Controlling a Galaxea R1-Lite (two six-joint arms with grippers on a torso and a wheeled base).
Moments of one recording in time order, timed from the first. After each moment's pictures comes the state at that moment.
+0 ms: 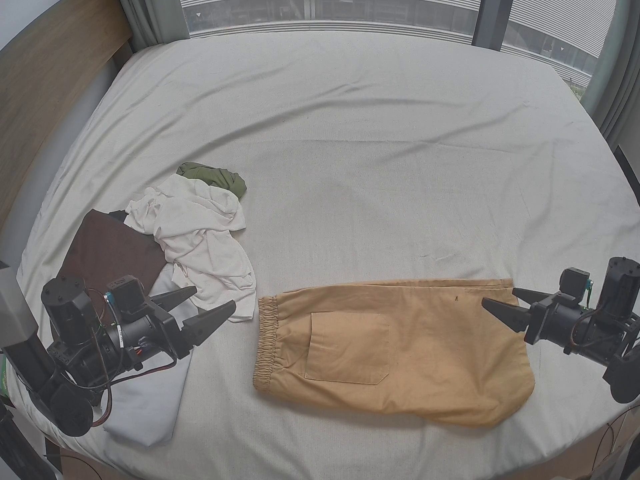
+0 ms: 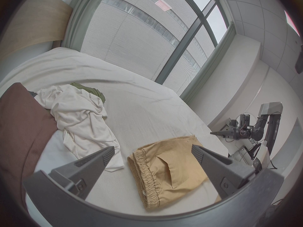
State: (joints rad) left arm -0.23 1.87 -0.19 -1.55 -0.47 -0.25; right arm 0.18 1.65 -0.24 -1.18 0.37 0.21
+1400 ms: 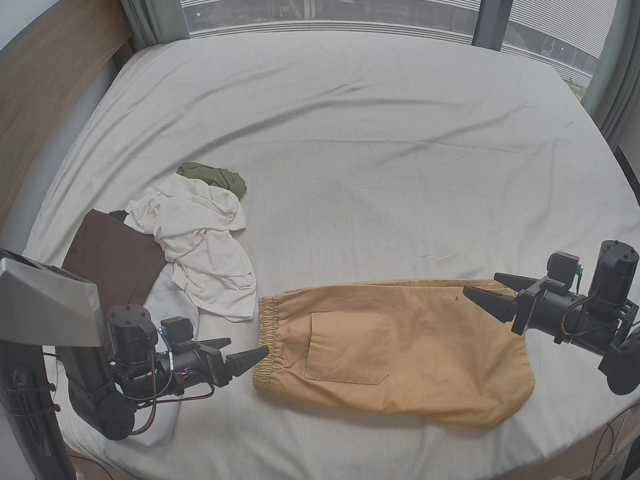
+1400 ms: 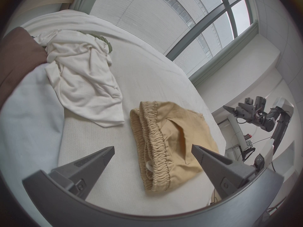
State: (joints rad) left arm -0.30 2.20 -0.26 -1.55 -0.43 -0.31; right arm 0.26 1.64 -0.31 -1.12 0.38 0.21
